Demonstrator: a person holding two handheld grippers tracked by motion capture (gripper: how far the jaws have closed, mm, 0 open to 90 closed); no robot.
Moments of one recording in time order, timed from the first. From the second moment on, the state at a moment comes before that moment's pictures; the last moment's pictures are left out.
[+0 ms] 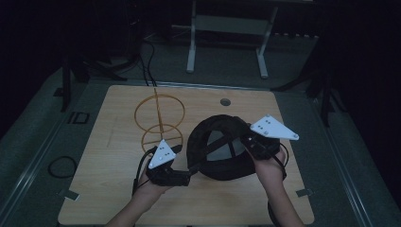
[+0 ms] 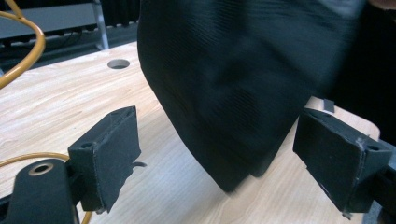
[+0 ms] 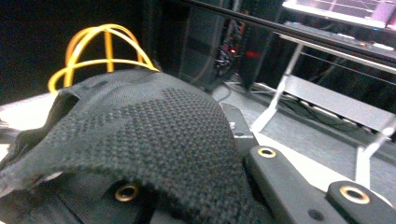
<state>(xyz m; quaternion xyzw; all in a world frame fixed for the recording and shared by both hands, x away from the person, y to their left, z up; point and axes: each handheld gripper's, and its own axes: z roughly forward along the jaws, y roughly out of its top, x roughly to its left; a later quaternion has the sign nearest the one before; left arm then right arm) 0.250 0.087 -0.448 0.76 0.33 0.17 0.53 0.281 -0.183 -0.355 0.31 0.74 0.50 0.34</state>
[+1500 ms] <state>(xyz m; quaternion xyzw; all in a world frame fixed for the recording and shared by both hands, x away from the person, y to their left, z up) 0.263 0.069 -0.386 0.74 0.32 0.21 0.56 0.219 -0.213 -0.393 0.25 0.74 0.54 0.31</state>
